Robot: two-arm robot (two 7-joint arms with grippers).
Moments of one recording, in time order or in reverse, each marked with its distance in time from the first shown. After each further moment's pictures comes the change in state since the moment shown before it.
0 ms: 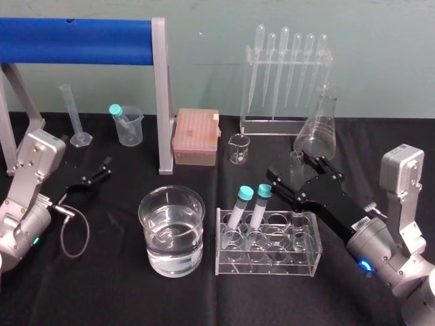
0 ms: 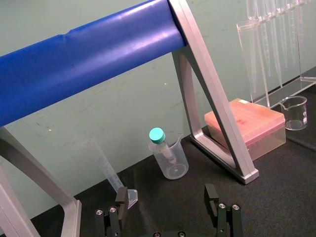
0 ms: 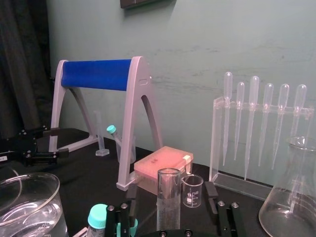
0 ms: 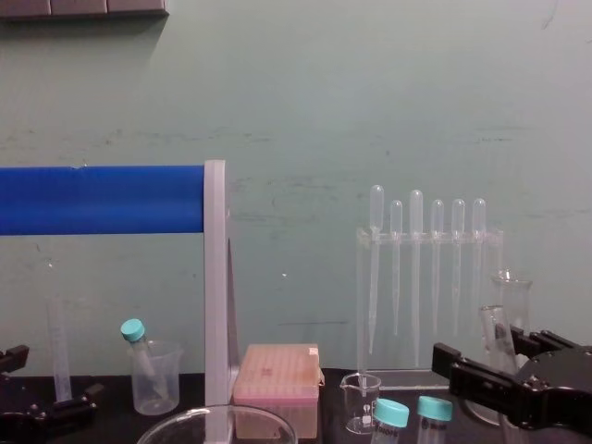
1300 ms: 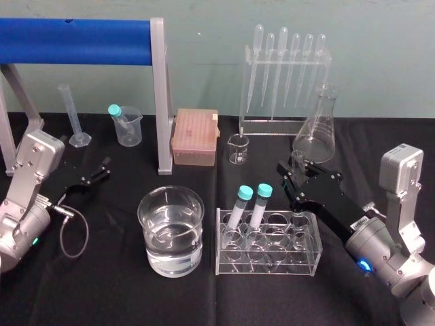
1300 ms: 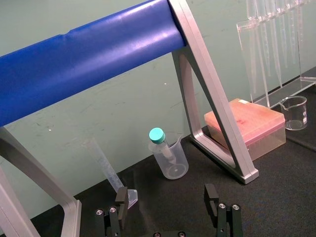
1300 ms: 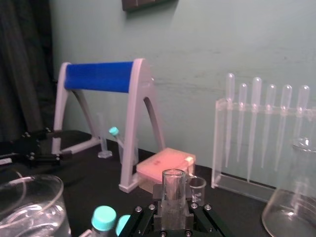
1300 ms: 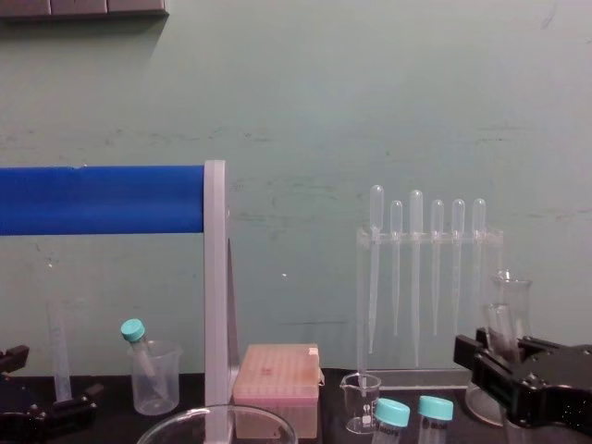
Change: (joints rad) left arm 0.000 0.000 0.000 0.000 0.000 0.000 0.000; right arm 0.002 0.000 -0.002 0.002 0.013 -0.005 0.011
